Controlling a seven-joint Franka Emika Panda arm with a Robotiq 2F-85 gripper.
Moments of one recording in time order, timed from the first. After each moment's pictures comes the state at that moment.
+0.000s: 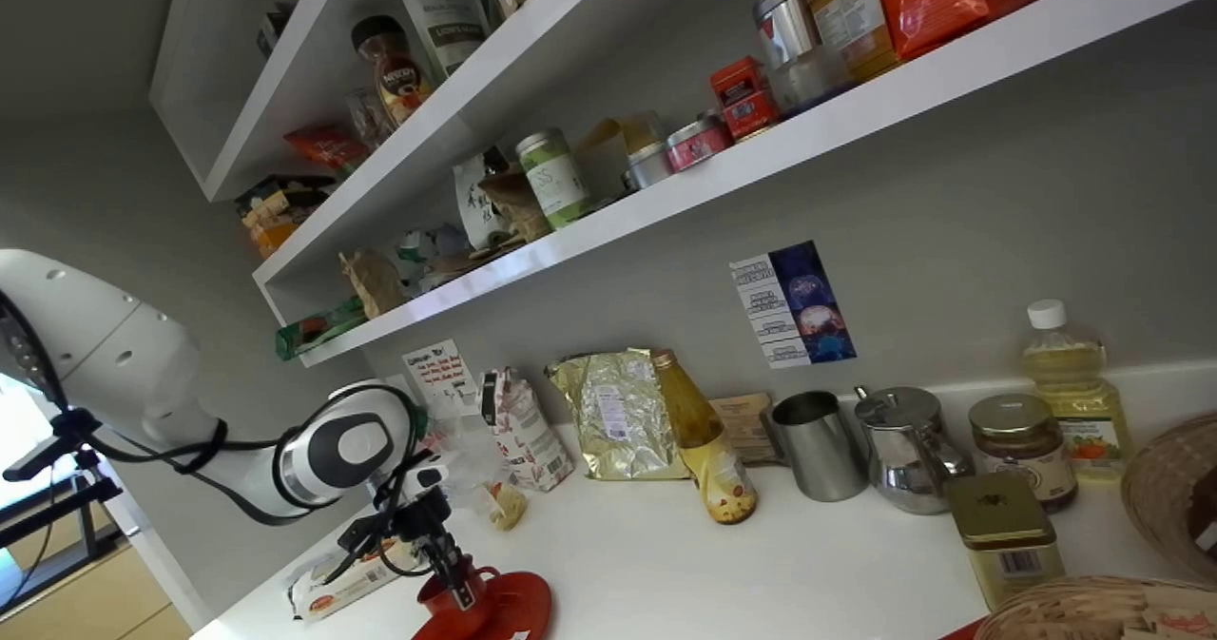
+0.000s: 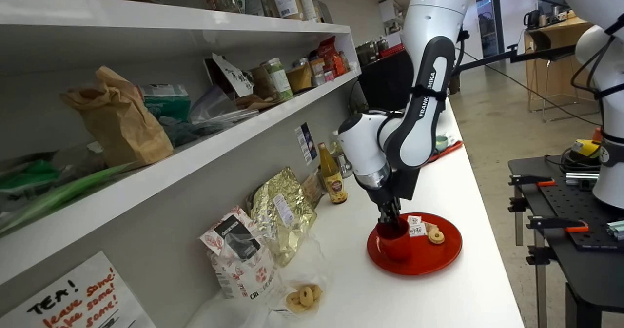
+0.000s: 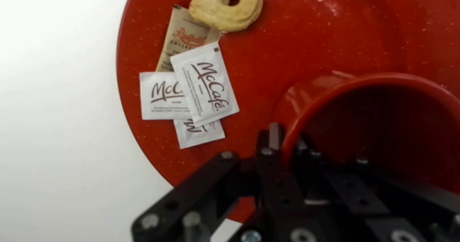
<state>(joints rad) 0.27 0.48 -0.02 -2.13 -0.22 2.48 0.58</state>
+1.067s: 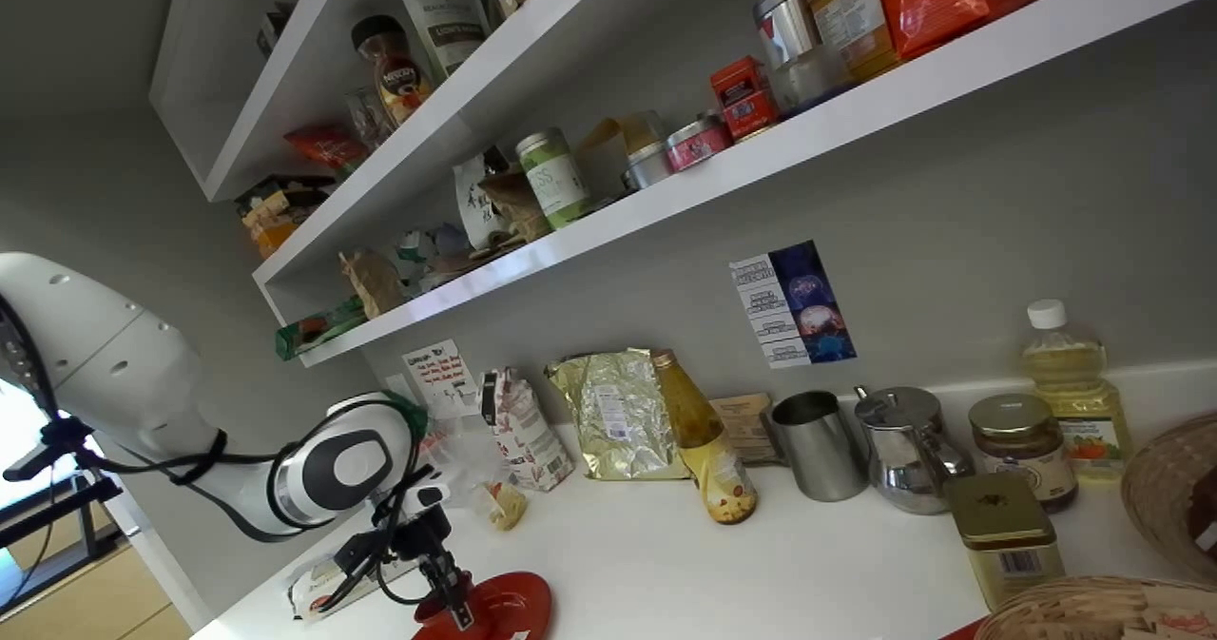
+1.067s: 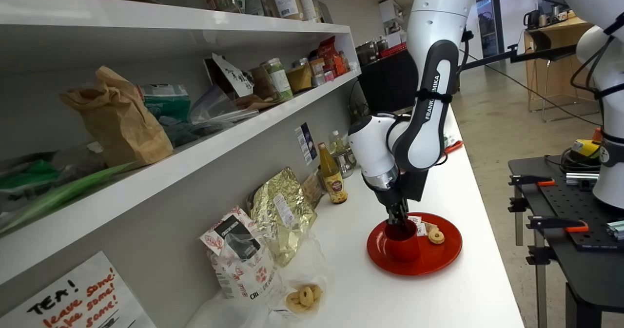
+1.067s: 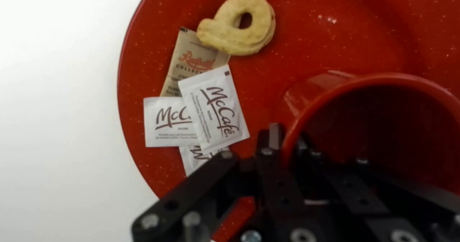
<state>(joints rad) 0.25 0.47 -0.02 -2.20 -0.19 2.55 0.55</state>
